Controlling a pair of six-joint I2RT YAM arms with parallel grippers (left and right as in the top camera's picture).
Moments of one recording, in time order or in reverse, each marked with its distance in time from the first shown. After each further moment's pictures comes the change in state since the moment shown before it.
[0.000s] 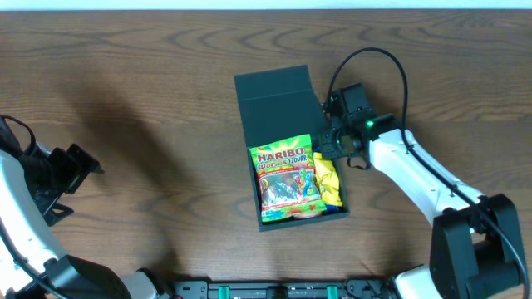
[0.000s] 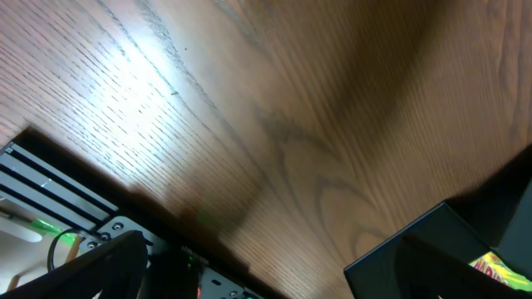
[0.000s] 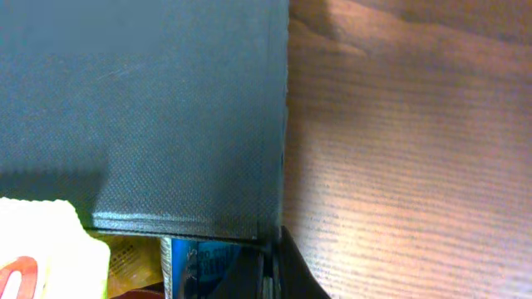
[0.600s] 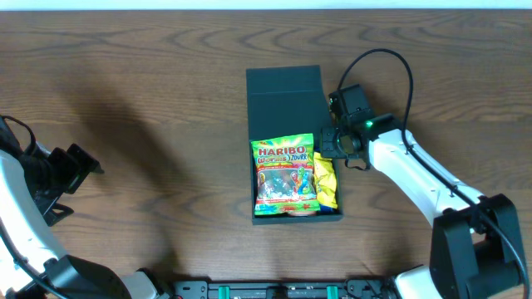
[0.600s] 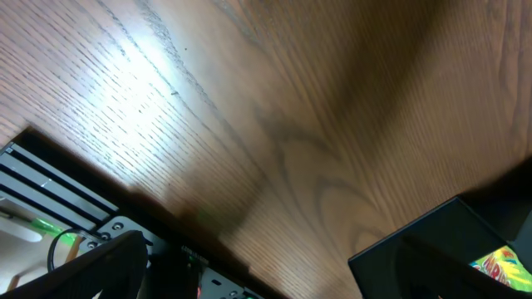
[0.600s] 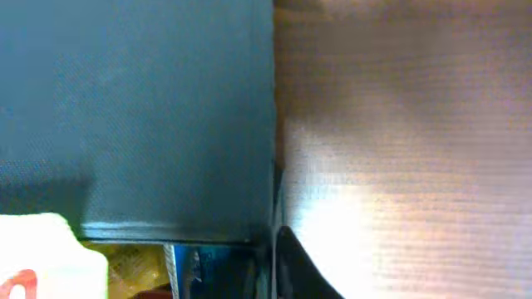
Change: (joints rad) left arm 0.000 0.000 0.000 0.000 0.000 0.000; right arm 0.002 -0.001 0.001 -0.032 0.019 0.185
